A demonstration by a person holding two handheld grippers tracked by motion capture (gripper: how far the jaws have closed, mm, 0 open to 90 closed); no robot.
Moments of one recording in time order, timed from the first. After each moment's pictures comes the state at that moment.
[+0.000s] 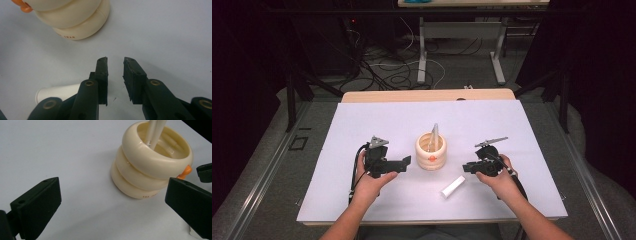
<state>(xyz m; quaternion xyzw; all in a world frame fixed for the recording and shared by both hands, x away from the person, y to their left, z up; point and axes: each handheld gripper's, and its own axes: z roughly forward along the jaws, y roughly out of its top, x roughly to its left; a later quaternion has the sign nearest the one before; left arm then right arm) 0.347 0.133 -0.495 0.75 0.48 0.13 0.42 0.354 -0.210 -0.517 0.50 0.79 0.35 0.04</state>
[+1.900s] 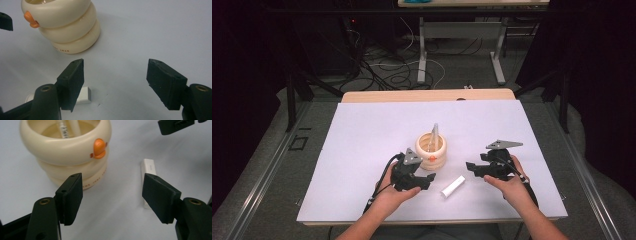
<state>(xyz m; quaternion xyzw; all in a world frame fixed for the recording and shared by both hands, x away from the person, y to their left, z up) 0.313 0.059 -0.496 0.85 0.34 0.11 0.39 0.339 -0.232 -0.508 0.47 0.77 0.41 0.14</state>
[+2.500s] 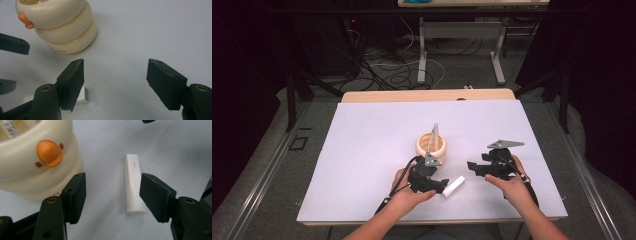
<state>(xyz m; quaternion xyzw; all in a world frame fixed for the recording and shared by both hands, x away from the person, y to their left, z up) 0.315 0.017 -0.508 0.88 0.33 0.07 0.35 0.340 -0.235 -0.511 0.48 0.77 0.41 0.13</state>
